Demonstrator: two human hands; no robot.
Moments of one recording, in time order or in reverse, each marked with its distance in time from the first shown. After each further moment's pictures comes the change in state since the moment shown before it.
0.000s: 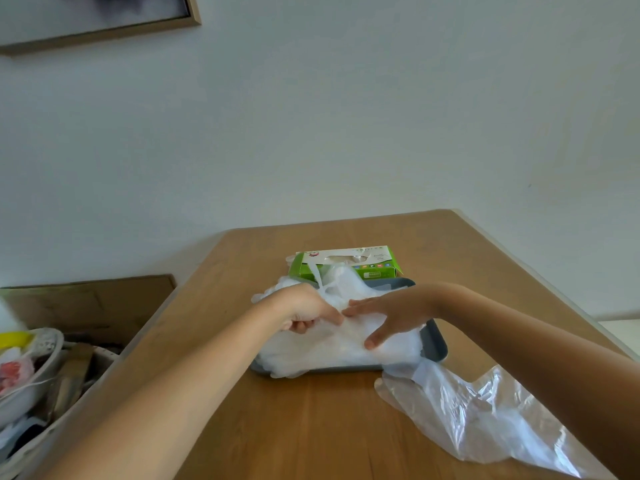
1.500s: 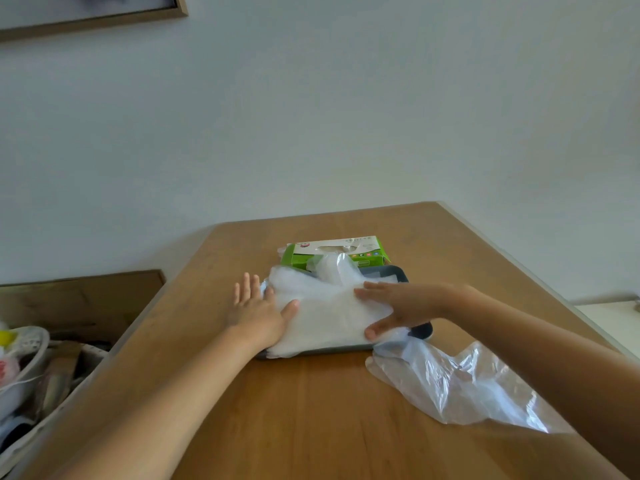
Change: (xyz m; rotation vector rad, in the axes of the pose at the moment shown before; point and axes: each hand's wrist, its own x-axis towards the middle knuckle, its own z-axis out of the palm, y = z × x) left_hand 0.005 -0.072 0.005 0.778 0.404 0.025; right_hand -0.017 0.013 0.023 -0.012 0.178 0.138
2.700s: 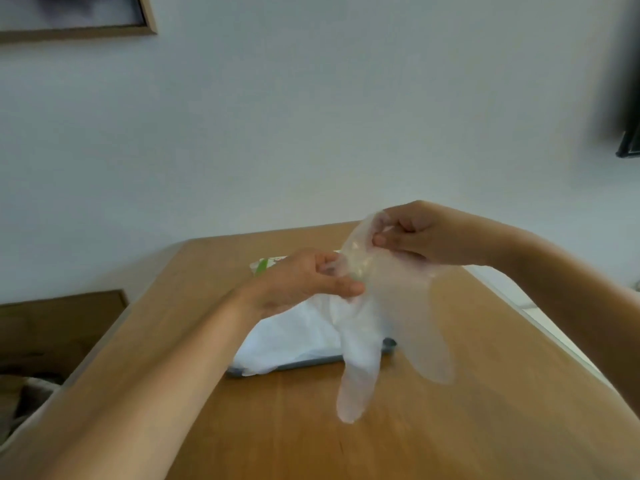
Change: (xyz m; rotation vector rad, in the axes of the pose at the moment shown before) left_hand -0.059 0.069 -0.113 -1.149 -0.318 0.819; right_hand -0.121 -0.022 -0.089 0.464 0.491 -0.225
